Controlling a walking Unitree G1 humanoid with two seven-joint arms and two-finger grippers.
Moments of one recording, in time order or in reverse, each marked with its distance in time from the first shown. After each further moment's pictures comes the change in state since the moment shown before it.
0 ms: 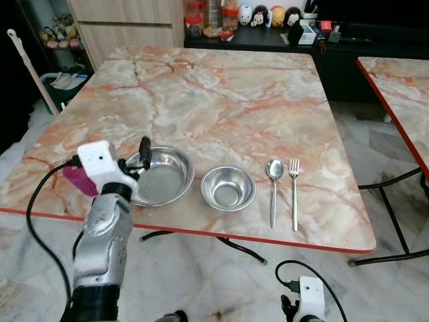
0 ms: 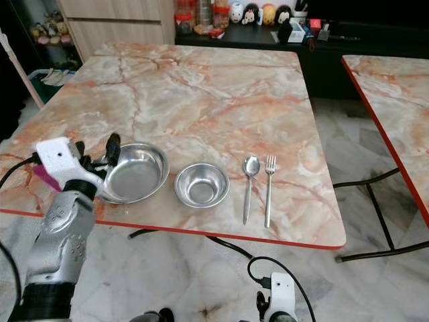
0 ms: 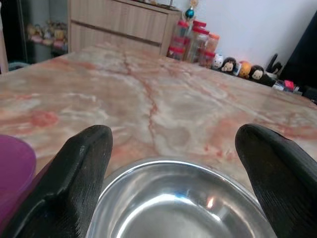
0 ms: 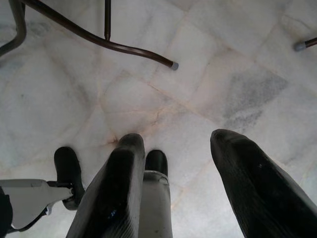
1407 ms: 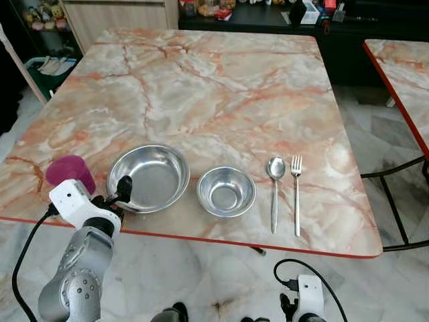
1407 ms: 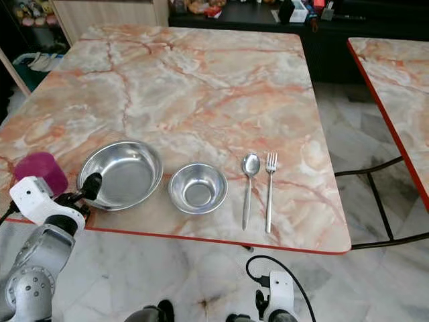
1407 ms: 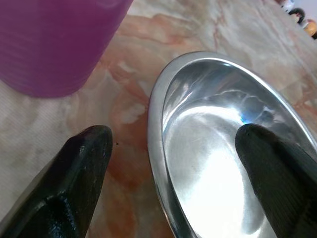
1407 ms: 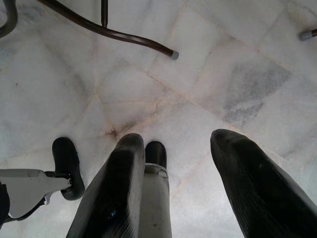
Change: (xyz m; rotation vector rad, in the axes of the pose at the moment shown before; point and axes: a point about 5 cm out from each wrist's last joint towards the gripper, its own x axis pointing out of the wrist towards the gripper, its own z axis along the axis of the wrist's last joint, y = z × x) left arm -0.047 0.033 -0.016 -0.335 0.286 0.232; right arm 0.001 0.002 0.003 -0.023 -0.005 0.019
